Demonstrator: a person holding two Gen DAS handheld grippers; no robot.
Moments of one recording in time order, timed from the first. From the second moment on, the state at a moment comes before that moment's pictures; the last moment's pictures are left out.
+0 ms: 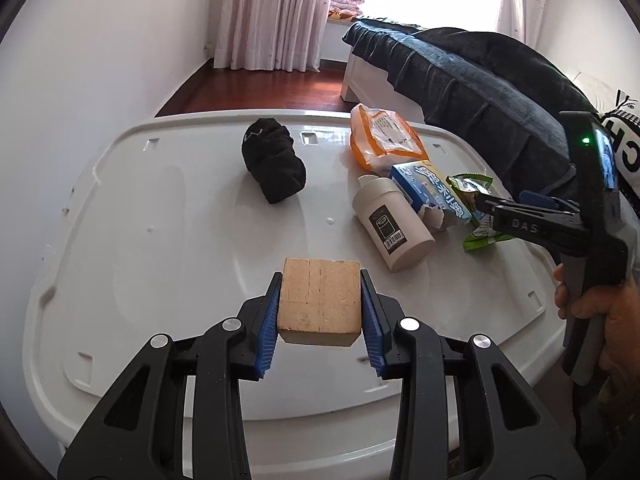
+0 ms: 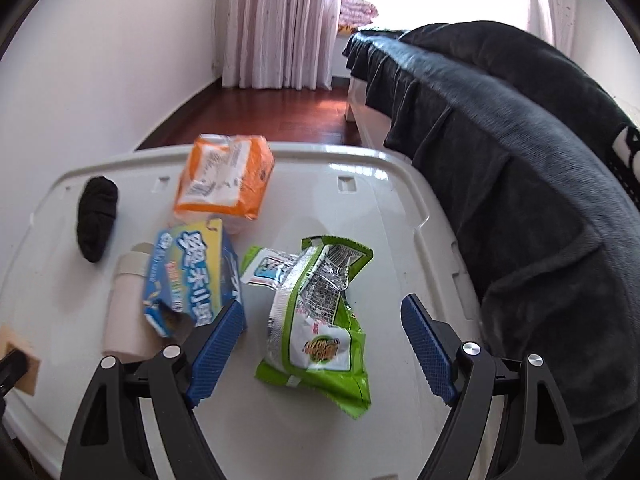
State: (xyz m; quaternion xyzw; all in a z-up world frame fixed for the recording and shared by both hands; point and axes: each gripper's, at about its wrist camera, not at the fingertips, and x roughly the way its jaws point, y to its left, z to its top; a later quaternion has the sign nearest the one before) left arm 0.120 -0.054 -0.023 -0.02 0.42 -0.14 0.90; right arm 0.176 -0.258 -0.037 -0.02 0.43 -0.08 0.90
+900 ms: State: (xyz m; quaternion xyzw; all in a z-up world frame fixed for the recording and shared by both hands) left arm -0.010 -0.036 -0.004 -0.02 0.42 -0.15 0.90; right arm -0.026 -0.199 0.025 -0.01 0.39 -0.01 0.92
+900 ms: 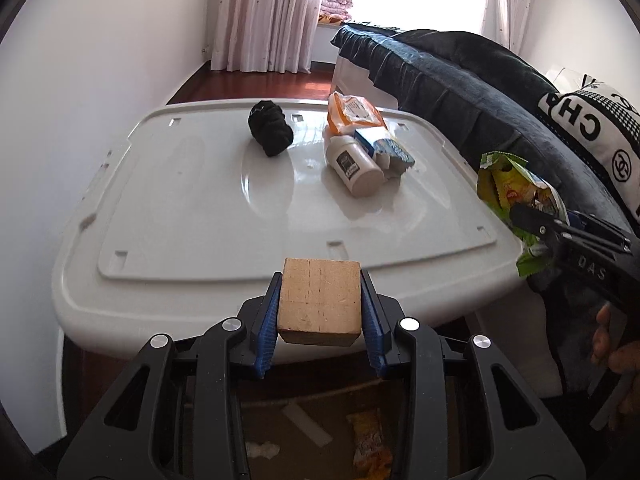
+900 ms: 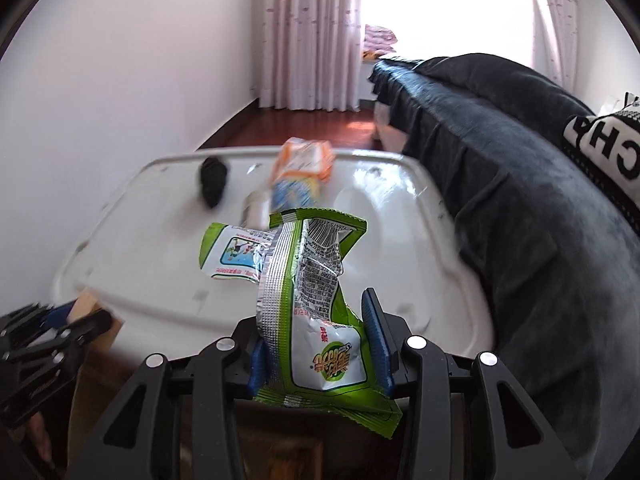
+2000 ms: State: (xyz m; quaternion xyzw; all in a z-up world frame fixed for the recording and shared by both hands) left arm -0.081 0.000 -0.020 -0.01 0.43 -0.10 0.90; right arm -0.109 -0.150 -0.022 0.00 0.43 0.02 0.90
